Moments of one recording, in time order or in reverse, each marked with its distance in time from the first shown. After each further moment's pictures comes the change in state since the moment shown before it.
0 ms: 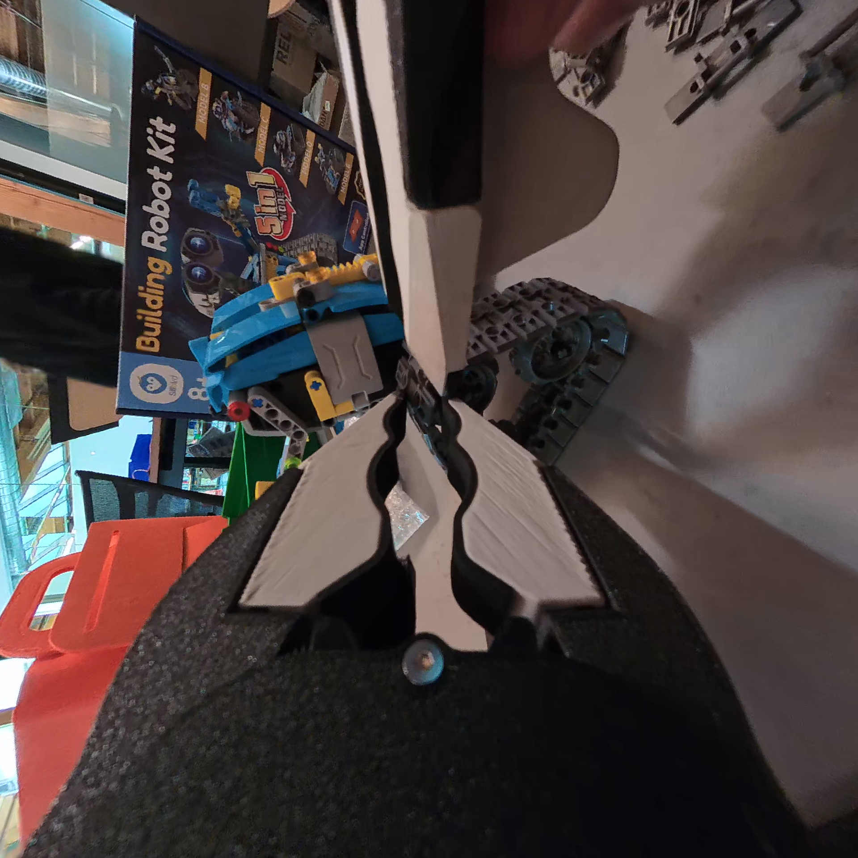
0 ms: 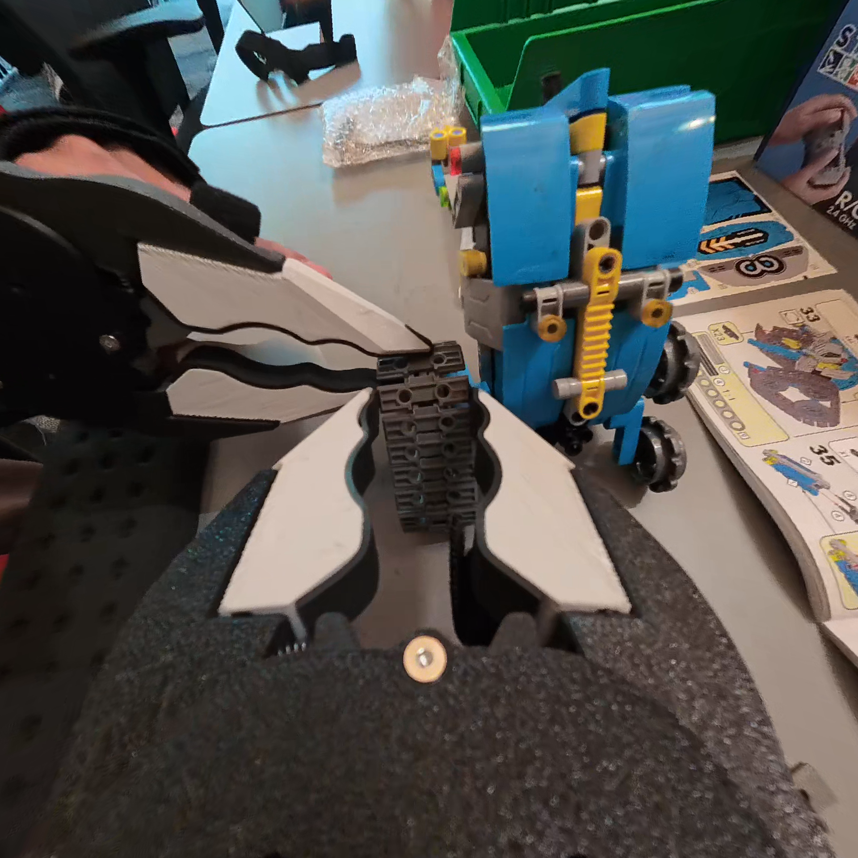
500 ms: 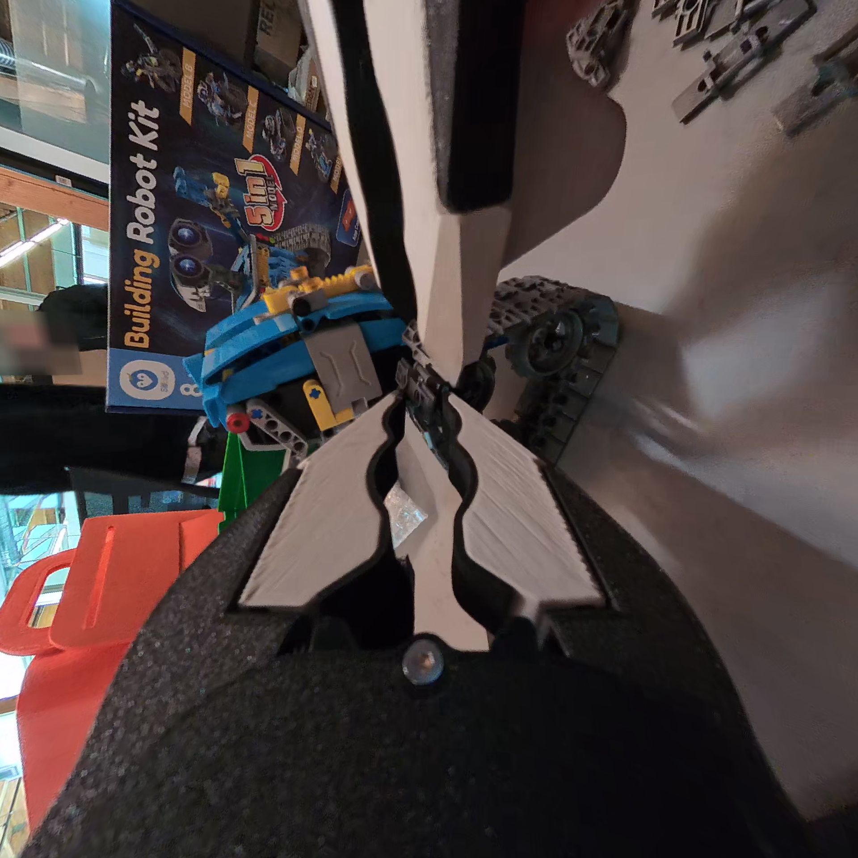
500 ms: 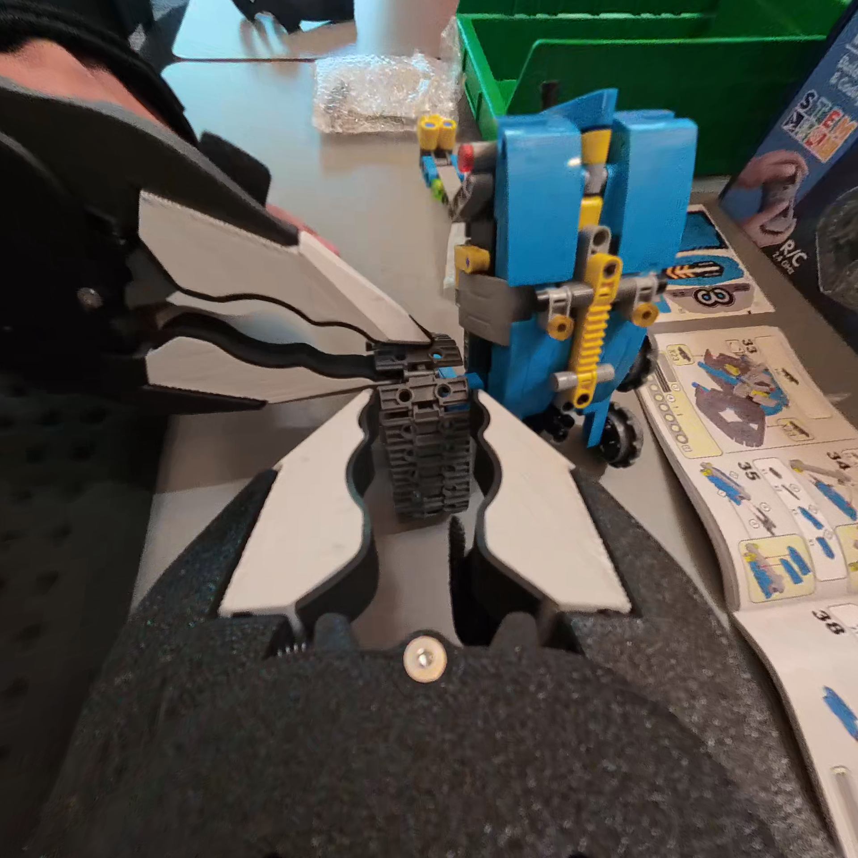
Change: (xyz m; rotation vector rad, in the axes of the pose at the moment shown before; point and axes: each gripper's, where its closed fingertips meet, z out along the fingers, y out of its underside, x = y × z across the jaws) left arm -0.001 -0.002 0.003 -0.036 0.019 -0.004; right arm 0.005 0.001 -0.006 -0.035 0.050 -0.138
